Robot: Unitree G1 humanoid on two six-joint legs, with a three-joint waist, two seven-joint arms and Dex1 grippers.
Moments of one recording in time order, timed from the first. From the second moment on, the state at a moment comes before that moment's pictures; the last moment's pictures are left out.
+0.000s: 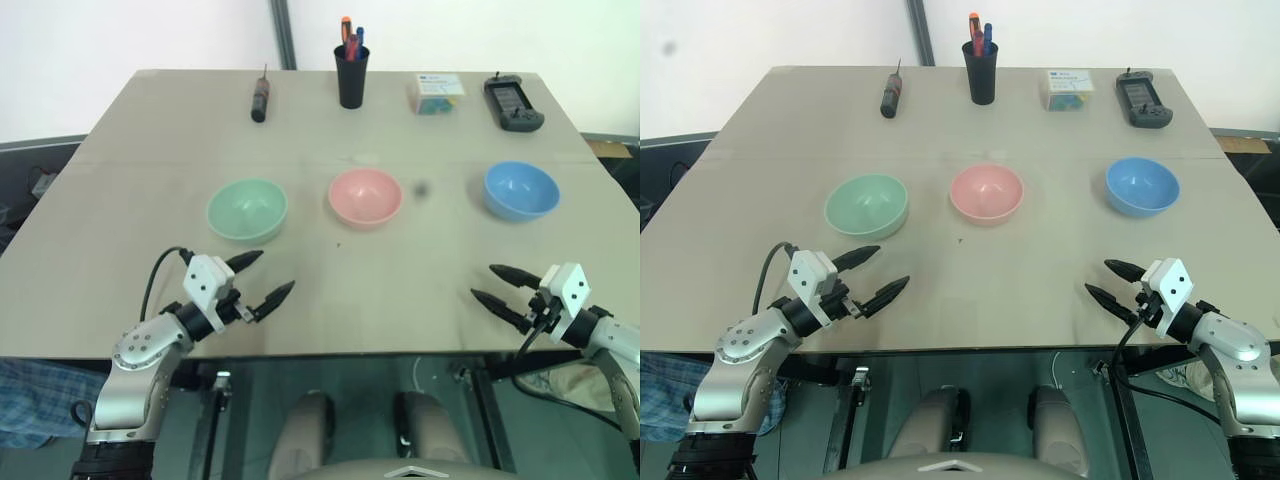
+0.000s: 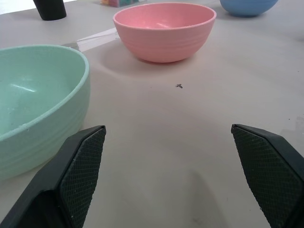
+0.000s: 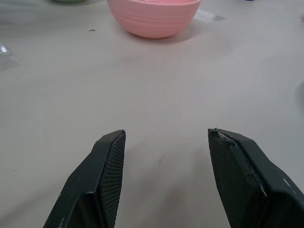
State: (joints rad) left arm 0.07 0.54 0.18 -0.19 -0.36 0.08 -0.82; right arm 0.10 -0.61 -0.20 -0.13 0.36 0.03 0.91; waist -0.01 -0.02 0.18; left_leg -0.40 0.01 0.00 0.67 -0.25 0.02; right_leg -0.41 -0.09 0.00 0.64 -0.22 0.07
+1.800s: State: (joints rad) left arm 0.11 0.42 0.20 -0.36 -0.54 0.14 -0.67; right arm -0.72 -0.57 0.28 0.19 -0.05 0.17 0.93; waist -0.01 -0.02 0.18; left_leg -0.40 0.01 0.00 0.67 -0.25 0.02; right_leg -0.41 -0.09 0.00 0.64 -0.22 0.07
